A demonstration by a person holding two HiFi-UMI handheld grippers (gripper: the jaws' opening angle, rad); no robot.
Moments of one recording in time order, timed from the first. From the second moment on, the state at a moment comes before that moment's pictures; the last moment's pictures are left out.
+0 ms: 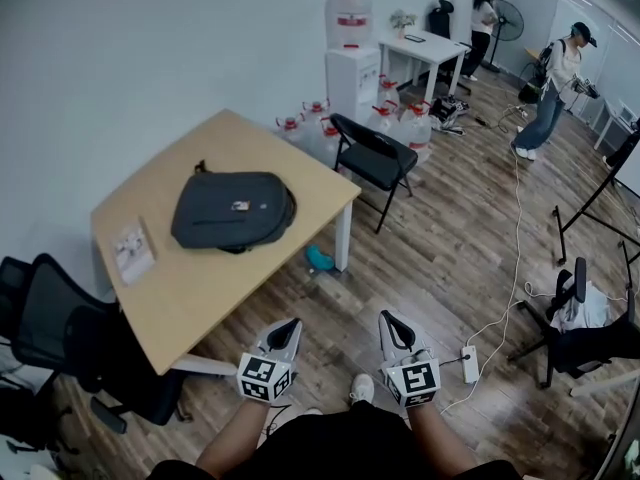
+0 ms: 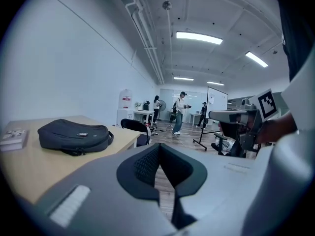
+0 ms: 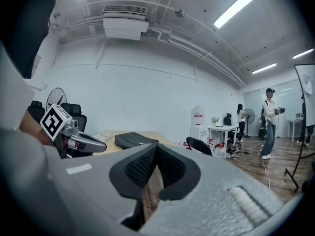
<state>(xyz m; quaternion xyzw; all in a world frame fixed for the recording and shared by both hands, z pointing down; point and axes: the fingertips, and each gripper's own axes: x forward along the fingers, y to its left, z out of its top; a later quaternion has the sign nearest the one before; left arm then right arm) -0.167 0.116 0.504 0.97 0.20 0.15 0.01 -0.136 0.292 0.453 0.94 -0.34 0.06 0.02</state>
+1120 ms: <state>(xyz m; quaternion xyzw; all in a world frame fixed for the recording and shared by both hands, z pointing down) -0.082 0.102 0.522 0.98 0.05 0.18 0.01 -0.011 0.263 0.488 0.87 -0.49 0.07 0.01</state>
